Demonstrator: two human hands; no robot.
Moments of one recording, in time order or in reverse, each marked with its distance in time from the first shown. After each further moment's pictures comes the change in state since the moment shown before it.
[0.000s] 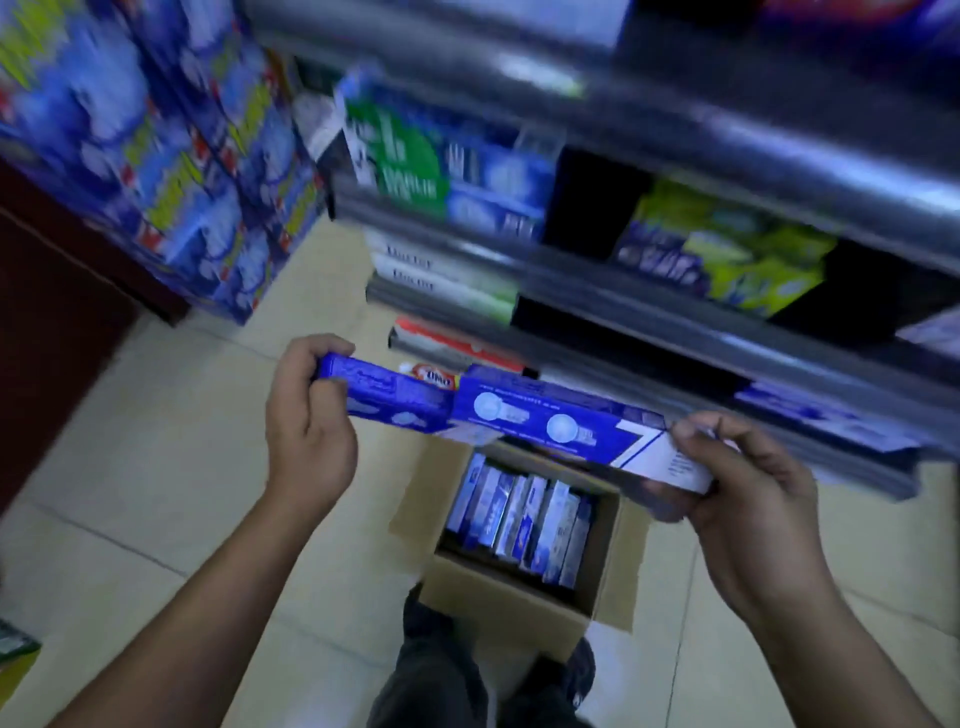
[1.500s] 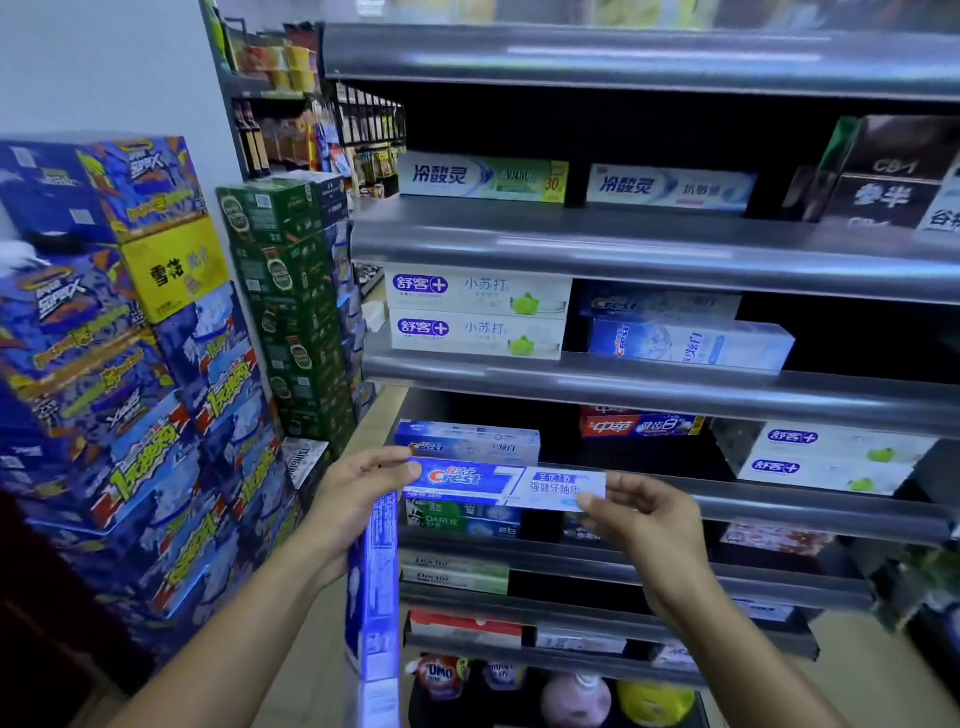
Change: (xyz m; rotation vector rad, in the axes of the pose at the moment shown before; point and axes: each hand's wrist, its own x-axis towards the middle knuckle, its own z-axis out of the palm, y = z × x) left_hand 0.150 0.238 -0.104 -0.475 -0.574 -0.244; right_hand -0.078 -0.180 0.151 -0.068 0.104 -0.365
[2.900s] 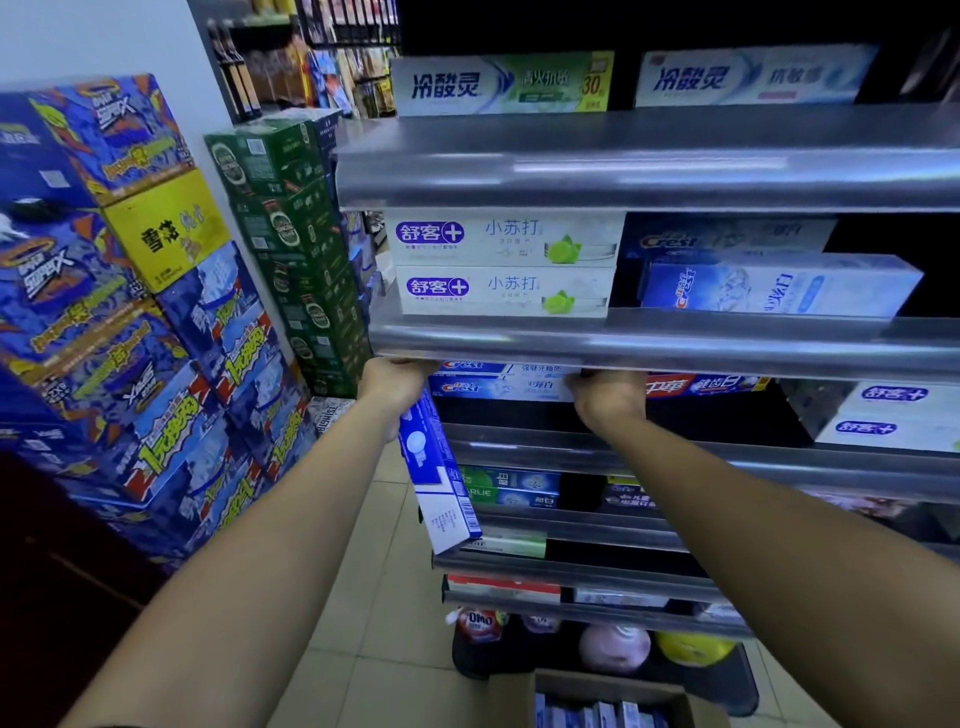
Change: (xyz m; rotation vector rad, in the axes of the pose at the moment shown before) left_hand 0.135 0.027 0.011 0.298 0.284 -0.150; right_hand 0.158 0.015 0.090 -0.885 -0.028 -0.021
